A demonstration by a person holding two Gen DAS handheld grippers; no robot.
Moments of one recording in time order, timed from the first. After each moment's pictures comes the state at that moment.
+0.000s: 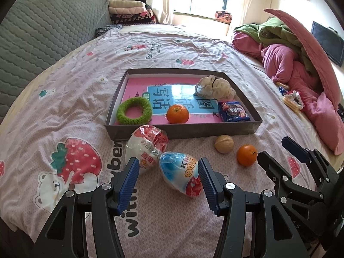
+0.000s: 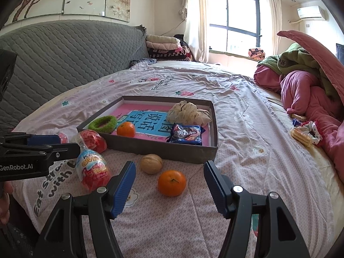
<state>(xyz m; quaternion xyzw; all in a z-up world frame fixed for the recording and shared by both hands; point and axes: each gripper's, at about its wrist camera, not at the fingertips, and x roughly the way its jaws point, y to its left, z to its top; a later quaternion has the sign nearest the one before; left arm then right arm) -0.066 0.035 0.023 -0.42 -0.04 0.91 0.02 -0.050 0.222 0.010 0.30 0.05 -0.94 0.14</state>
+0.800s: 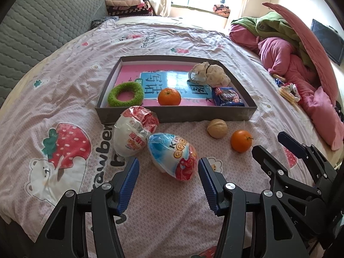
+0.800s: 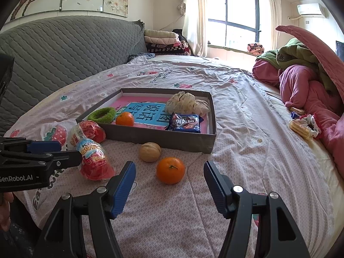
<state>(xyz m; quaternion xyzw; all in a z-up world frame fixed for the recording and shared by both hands) -0.057 0.045 0.009 -0.44 -0.05 0.90 0.04 -0.044 0.225 0.002 0.32 0.05 -0.94 0.14</state>
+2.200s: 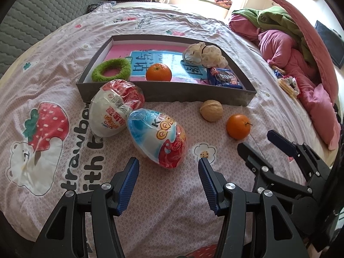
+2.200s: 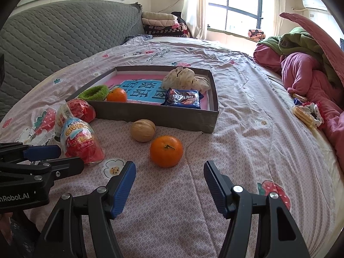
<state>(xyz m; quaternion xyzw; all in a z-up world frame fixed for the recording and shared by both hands) -0.064 0.058 -0.019 -0.48 -0.07 0.87 0.05 -0.057 0.222 -0.023 0.38 0.06 -0.92 0.12</state>
